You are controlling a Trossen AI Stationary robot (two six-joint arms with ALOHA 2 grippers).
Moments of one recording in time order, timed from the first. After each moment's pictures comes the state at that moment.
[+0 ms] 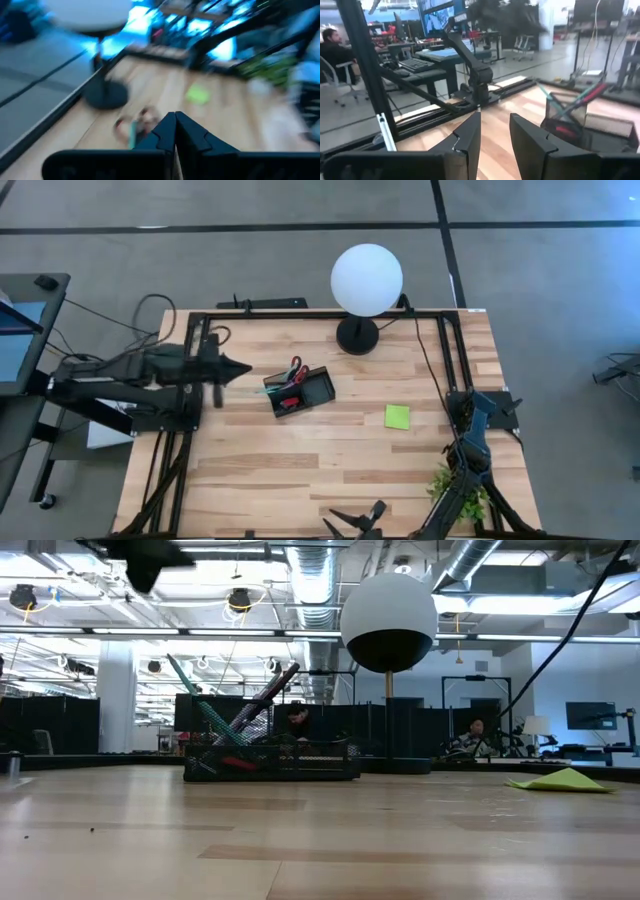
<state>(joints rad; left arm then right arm) 0.02 0.57 0.69 -0.37 -0.20 -0.16 0.94 2.46 2.35 -0.91 1.52 1.10</state>
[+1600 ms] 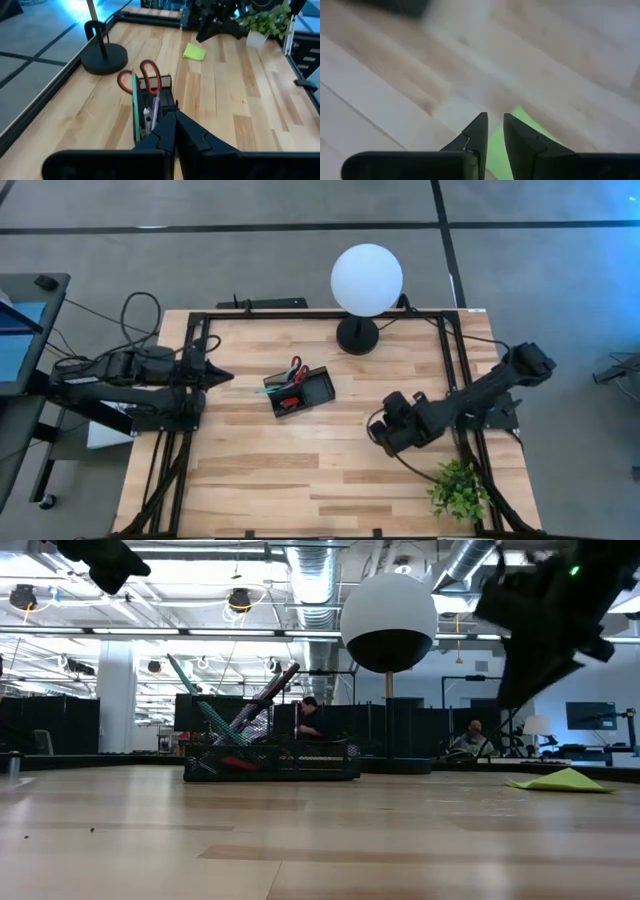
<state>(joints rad) 0.00 0.44 0.75 -0.73 -0.14 -0.12 0.48 1.50 0.91 -0.91 0.60 1.36</state>
